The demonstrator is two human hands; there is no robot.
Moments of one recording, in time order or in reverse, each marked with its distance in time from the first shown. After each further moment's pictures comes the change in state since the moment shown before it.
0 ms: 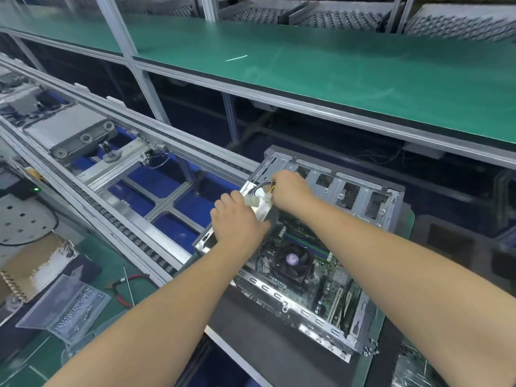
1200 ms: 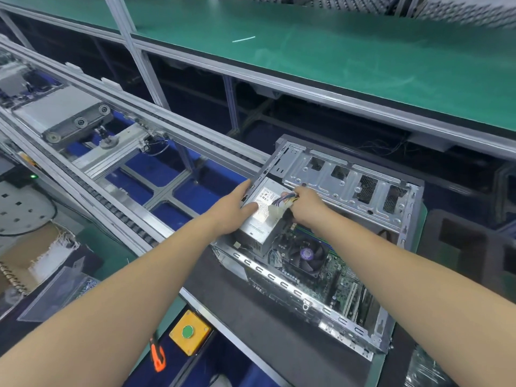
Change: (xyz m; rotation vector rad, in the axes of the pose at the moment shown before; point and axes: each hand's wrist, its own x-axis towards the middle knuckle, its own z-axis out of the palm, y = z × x) left_hand 0.056 -0.083 0.016 -0.533 -0.574 0.257; right_hand -0.010 0.027 0.049 0.438 -0.145 0.236
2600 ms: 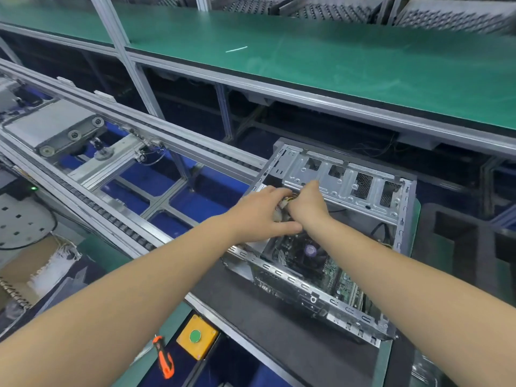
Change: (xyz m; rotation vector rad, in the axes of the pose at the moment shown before) left_hand -0.043 0.072 -0.005 0.293 -0.016 0.405; right_hand -0.019 -0.011 0.013 0.027 0.288 0.110
